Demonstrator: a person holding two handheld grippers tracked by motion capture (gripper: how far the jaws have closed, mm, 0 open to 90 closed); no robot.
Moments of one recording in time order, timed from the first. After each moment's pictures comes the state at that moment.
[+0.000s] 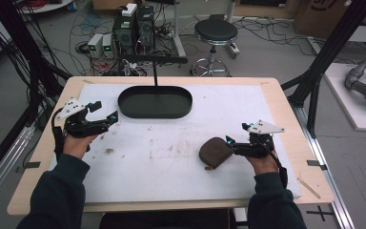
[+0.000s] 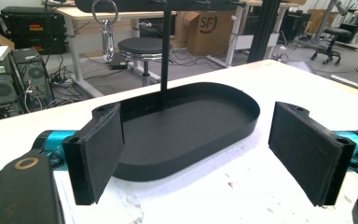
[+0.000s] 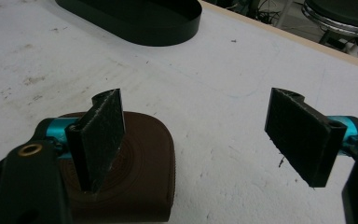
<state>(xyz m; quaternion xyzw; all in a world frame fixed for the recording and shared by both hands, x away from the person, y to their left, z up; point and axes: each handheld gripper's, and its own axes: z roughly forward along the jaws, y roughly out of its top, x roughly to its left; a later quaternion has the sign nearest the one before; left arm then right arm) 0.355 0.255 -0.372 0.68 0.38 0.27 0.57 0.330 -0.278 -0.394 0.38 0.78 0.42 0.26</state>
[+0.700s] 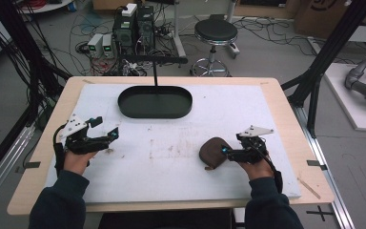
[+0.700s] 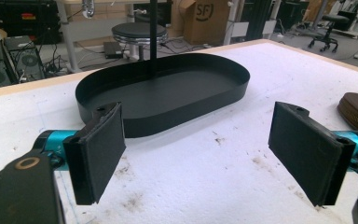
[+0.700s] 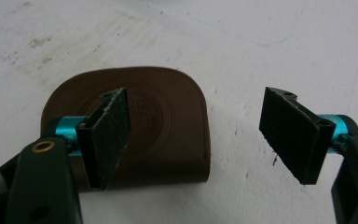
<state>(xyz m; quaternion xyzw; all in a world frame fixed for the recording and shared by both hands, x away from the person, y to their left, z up) 0.330 0.255 -0.406 0.69 0.38 0.26 0.56 0.324 -0.264 -0.408 0.42 0.81 0.37 0.20</state>
